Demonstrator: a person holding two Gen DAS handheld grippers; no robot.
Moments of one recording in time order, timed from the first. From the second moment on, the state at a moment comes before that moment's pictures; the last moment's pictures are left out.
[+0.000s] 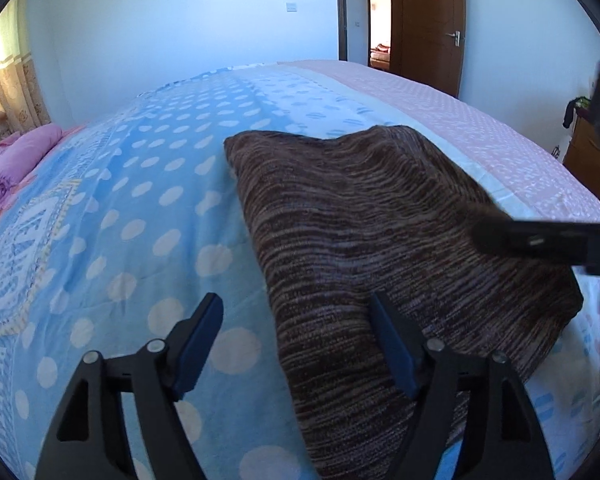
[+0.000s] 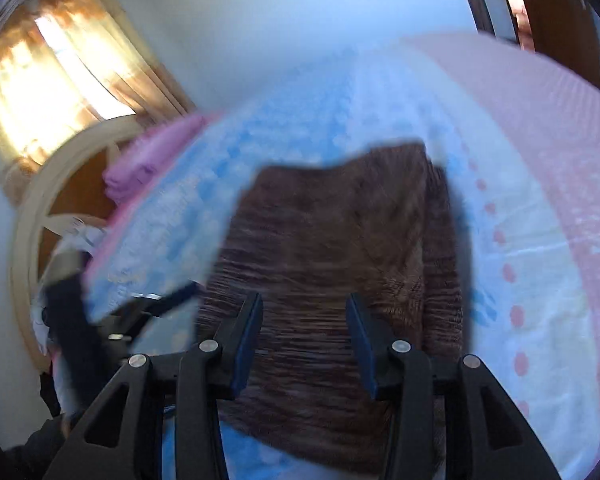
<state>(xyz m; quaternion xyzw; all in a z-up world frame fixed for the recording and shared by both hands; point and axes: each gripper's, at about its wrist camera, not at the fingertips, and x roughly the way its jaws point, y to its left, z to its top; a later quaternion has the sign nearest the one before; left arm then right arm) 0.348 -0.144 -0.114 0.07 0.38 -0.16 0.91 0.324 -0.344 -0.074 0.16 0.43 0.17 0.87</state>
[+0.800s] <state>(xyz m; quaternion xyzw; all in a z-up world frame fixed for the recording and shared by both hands) 0.354 -0.125 -0.129 -0.01 0.43 -0.19 0.88 0.416 -0.365 -0.083 0.05 0.46 0.03 0.89</state>
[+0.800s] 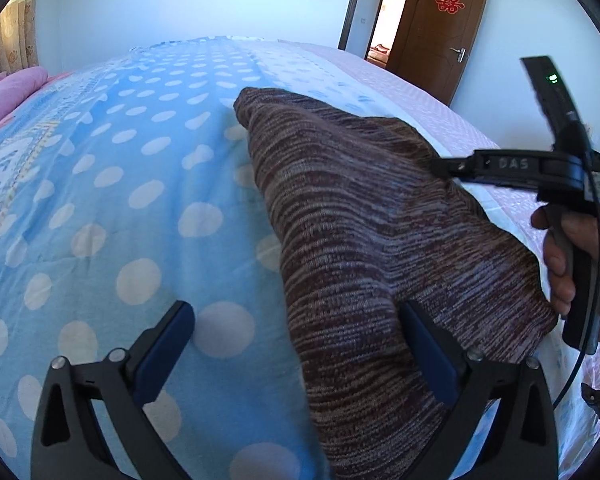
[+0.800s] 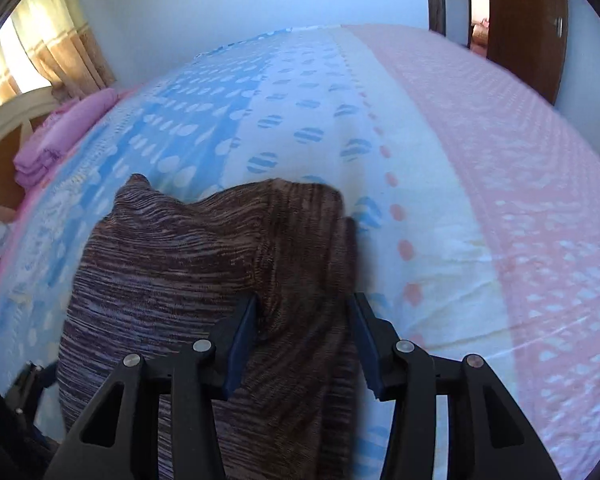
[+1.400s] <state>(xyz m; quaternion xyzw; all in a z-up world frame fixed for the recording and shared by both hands) 0.351 -0.127 -0.129 0.00 0.43 -0.19 0.88 0.442 -0.238 -0.091 -0.07 0.49 0.14 0.86</state>
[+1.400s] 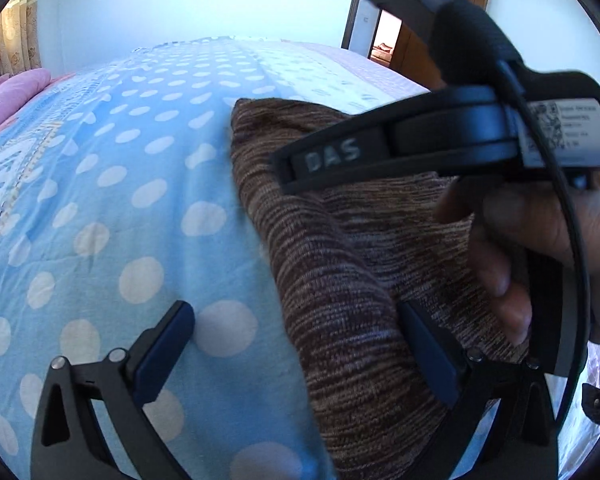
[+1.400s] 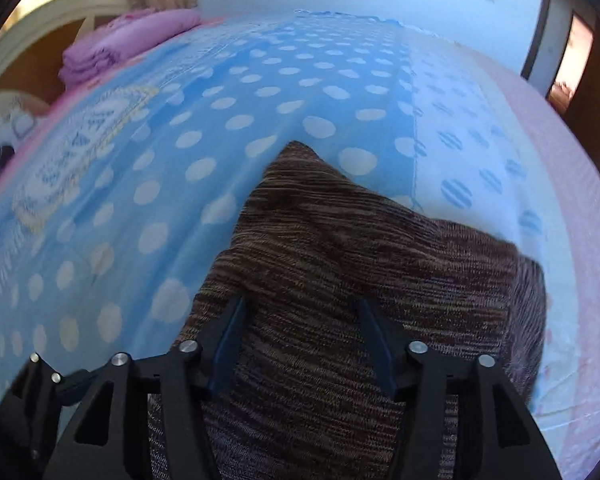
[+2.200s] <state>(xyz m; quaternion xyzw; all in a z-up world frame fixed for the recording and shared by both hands) 0.354 -0.114 -0.129 -0.01 0.42 -0.19 0.89 0.389 -0.364 -0.088 0.05 0.47 0.06 0.88</state>
